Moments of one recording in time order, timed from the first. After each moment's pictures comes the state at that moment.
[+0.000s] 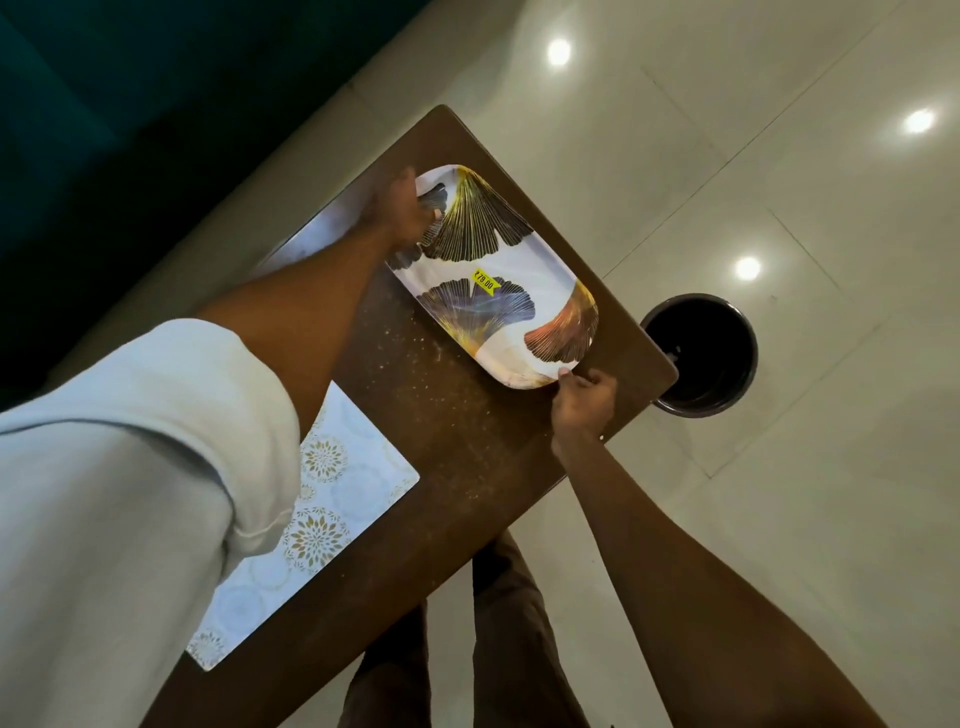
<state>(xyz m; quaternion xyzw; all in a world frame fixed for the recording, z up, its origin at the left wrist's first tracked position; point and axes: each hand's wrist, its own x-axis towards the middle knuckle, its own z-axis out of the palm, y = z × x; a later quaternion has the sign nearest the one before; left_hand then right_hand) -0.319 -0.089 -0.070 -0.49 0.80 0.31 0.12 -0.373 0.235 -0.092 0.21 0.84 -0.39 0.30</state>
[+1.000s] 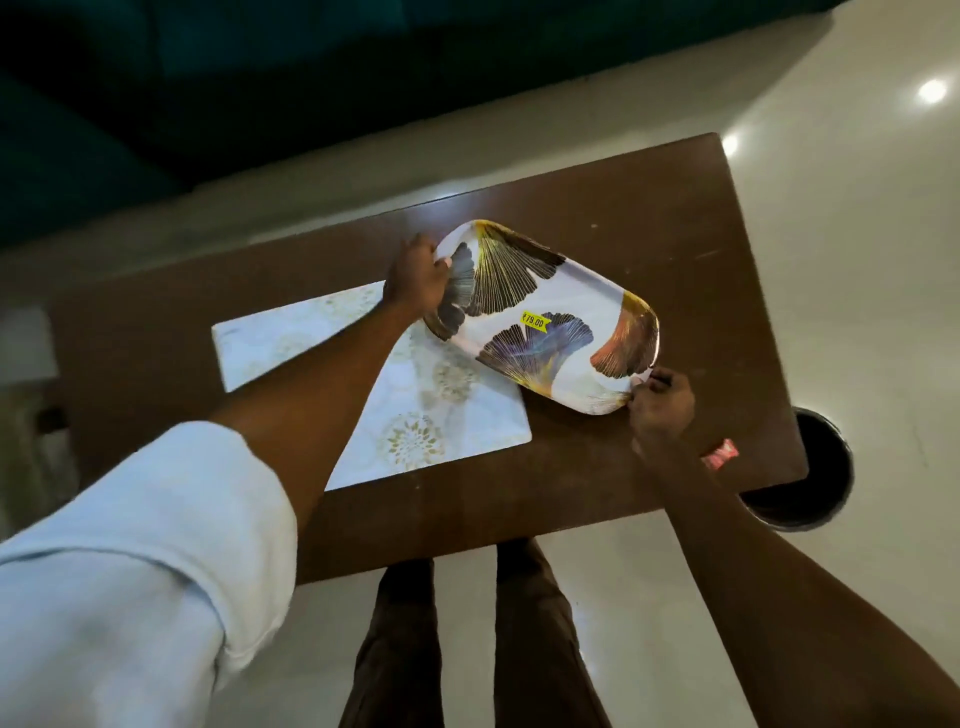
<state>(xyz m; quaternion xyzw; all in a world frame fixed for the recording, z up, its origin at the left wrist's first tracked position) -0.001 -0.017 -0.078 -0.71 0.61 0.34 -0.03 -0.290 0.187 -0.085 -0.10 0.89 -0.30 0.33</state>
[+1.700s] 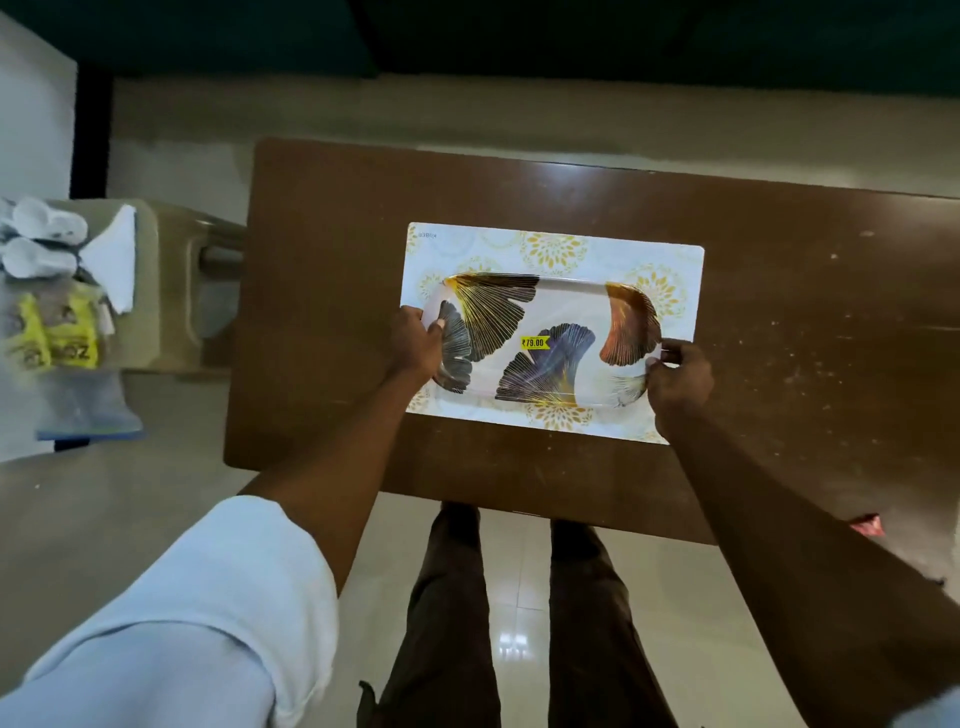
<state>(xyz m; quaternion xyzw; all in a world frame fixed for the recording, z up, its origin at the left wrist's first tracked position) 0.250 0.172 -0.088 -0.87 0.32 0.35 -0.10 -0.093 0.153 -0.090 -0.37 0.81 -0.20 0.41</state>
